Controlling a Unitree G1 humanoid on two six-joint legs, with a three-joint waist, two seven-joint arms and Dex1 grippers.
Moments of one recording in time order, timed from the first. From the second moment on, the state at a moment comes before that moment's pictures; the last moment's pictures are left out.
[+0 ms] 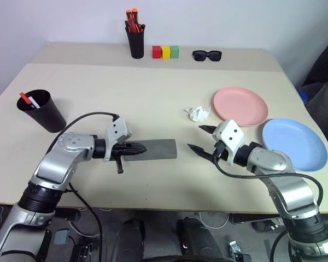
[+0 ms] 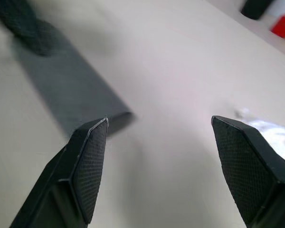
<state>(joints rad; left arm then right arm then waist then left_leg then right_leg) -0.38 0.70 -0.14 -0.14 -0.33 0.48 -1.07 -0.27 -0.58 0.10 -0.38 0.16 0.48 0.64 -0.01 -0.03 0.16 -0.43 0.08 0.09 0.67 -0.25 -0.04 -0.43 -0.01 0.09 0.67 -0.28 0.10</state>
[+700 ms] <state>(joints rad) -0.10 0.61 0.06 -0.37 -0.43 0.39 -0.84 -0.72 -0.43 0.34 0.54 -0.29 -0.01 0.39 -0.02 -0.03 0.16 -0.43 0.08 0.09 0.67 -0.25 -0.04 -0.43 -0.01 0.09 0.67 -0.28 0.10</state>
